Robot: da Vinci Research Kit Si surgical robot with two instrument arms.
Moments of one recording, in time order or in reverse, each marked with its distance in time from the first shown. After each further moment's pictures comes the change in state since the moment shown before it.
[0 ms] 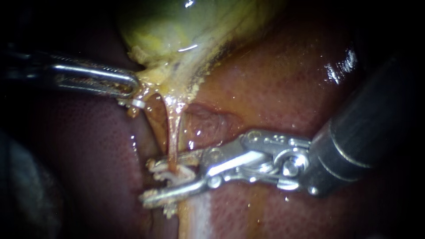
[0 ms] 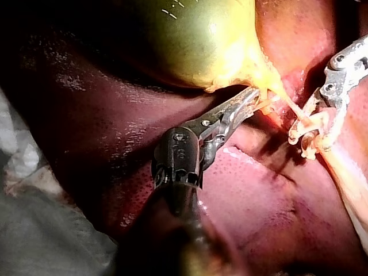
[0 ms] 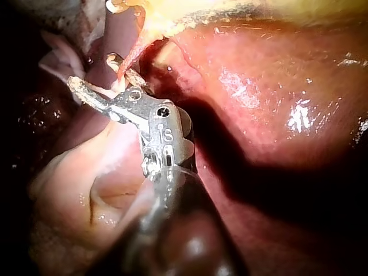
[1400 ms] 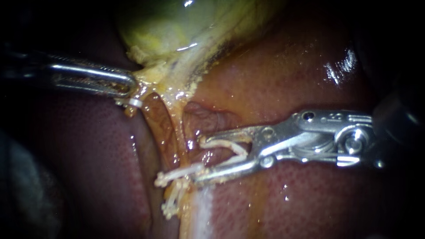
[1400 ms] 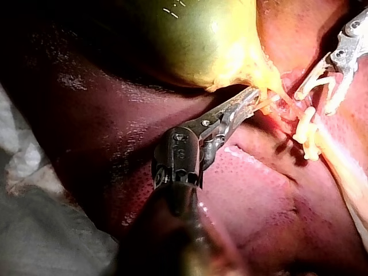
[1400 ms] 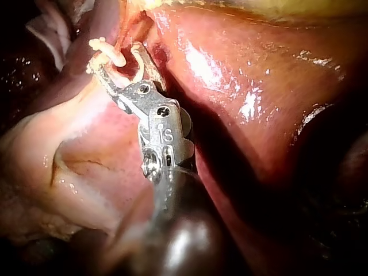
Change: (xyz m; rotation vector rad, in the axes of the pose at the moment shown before) right arm -0.002 0.002 -0.007 -0.184 -0.102 -0.079; left arm 0.000 0.000 0.000 -0.005 -0.001 0.002
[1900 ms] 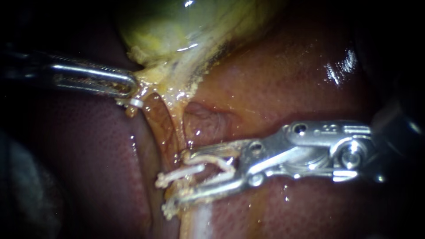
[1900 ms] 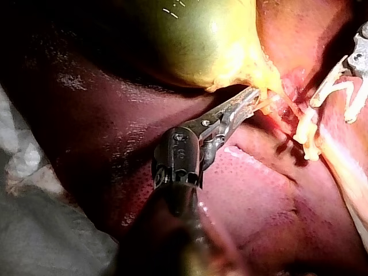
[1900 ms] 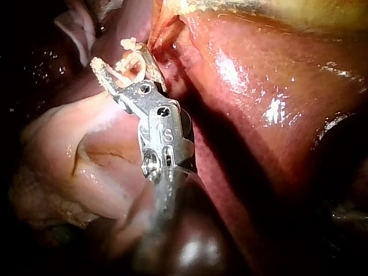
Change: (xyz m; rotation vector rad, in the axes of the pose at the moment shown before) right arm 0.003 -0.005 -0.001 0.034 0.015 -0.041; left arm 0.000 0.000 0.000 0.001 0.000 0.000
